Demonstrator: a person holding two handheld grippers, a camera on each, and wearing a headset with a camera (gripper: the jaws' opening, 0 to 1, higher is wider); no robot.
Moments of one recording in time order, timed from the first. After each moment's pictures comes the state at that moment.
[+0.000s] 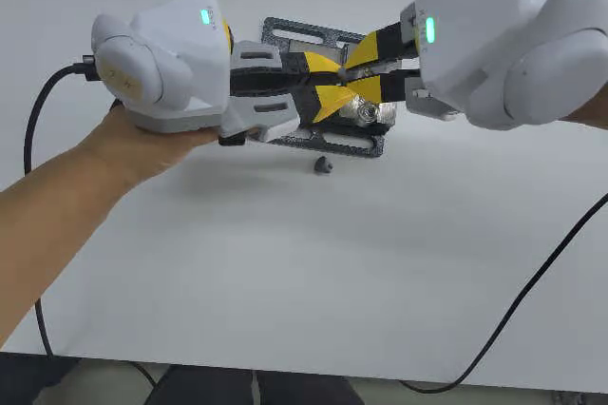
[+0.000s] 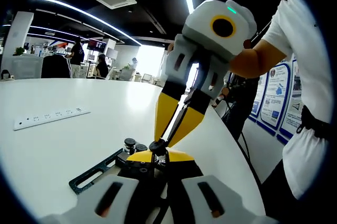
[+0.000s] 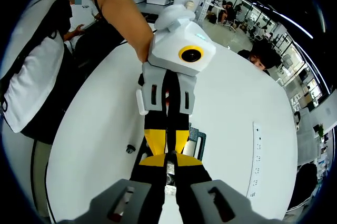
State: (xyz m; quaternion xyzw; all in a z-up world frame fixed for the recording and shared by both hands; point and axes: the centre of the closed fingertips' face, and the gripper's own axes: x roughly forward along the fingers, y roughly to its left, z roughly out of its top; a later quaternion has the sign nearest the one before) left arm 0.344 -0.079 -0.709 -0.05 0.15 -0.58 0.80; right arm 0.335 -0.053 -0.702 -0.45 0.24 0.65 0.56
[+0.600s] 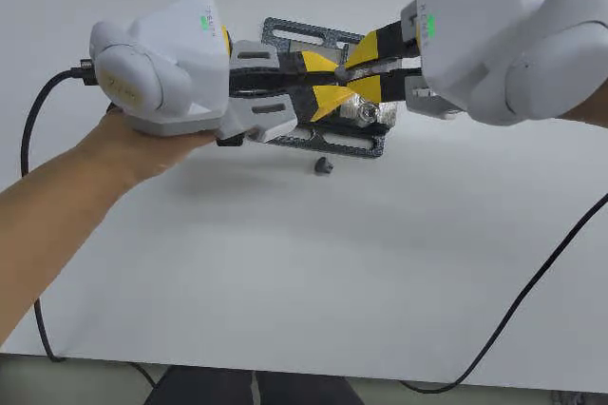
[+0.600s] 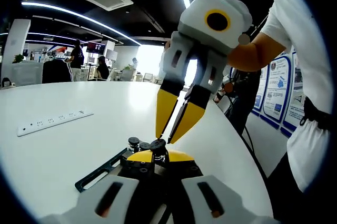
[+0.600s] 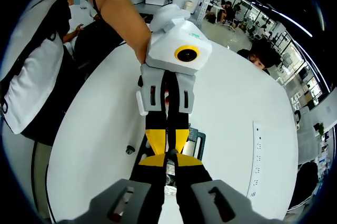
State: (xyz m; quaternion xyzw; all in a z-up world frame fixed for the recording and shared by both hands) left arm 0.345 -0.077 -0.711 -0.03 0.14 -0.57 0.81; right arm 0.337 -0.053 -0.701 -0.45 0.24 0.65 0.56
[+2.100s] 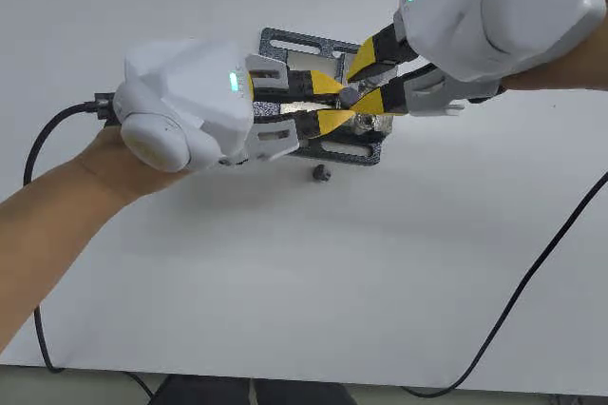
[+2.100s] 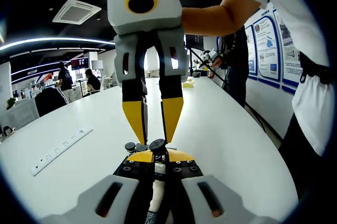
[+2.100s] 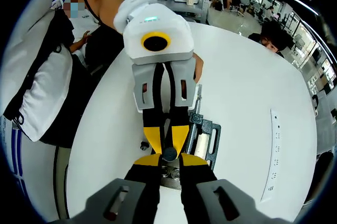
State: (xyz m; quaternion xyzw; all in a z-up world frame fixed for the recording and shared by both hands) left arm 0.336 -0.080 -0.713 0.12 0.08 -0.59 0.79; right arm 0.332 -0.061 -0.709 -0.41 0.33 0.67 0.51
